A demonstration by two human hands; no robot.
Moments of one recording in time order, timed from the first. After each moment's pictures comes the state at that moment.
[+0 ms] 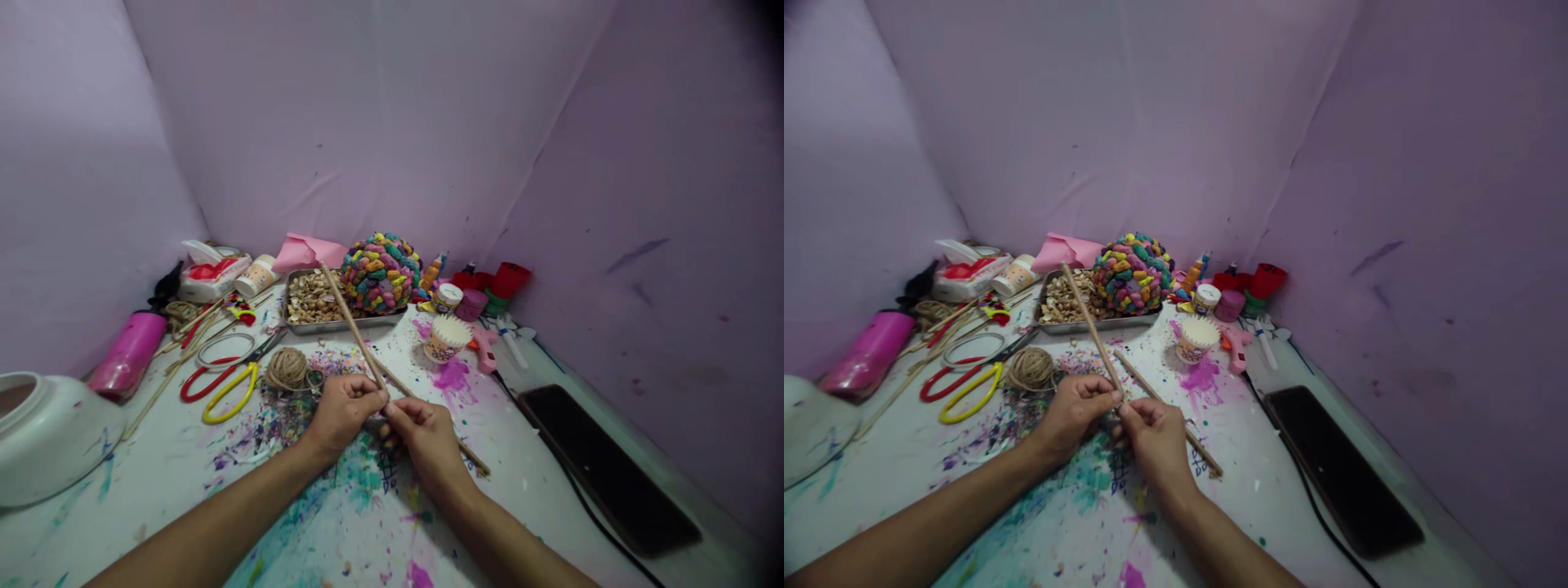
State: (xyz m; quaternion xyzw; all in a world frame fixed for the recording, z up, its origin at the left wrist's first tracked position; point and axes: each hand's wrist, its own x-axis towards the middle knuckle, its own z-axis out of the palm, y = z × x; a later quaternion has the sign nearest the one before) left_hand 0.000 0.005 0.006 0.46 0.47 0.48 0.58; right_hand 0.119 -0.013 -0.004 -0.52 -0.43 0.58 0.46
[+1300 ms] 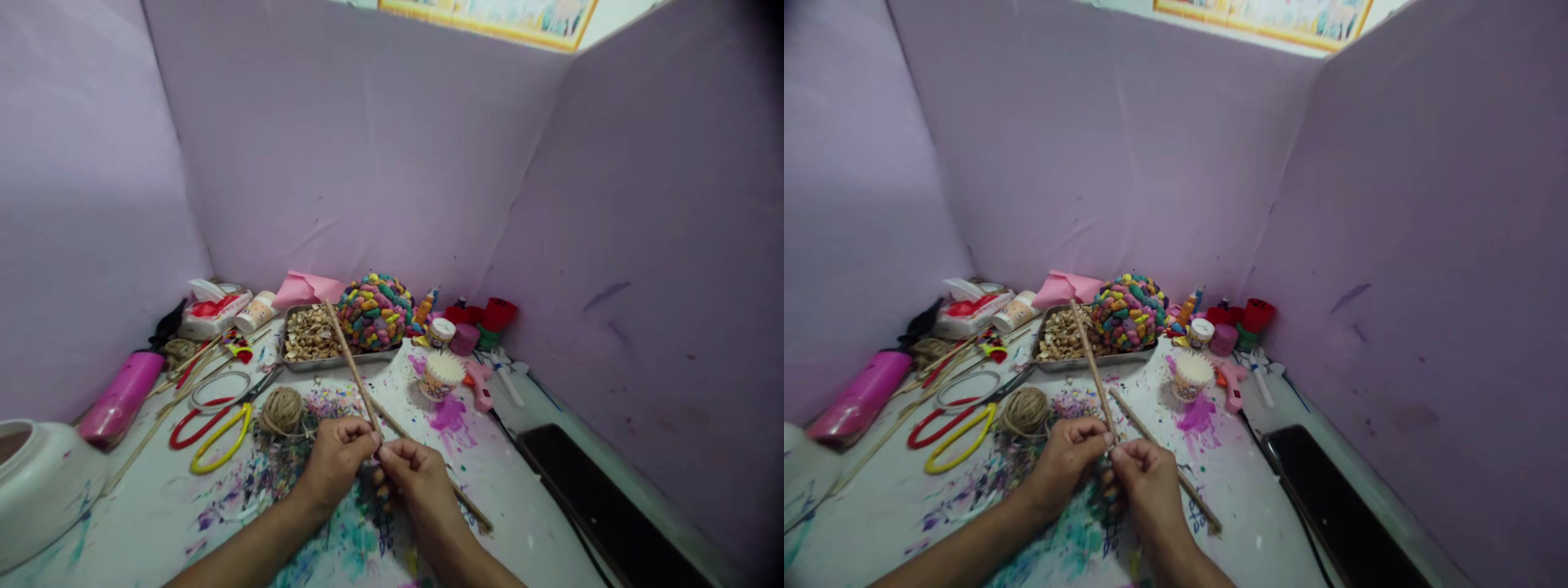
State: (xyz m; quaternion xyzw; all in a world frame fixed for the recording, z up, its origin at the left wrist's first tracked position) left_hand 0.001 0.001 0.011 0.48 0.46 0.50 0.55; right_hand 0.115 -0.013 -0.007 -0.49 -0.37 0.63 0.48
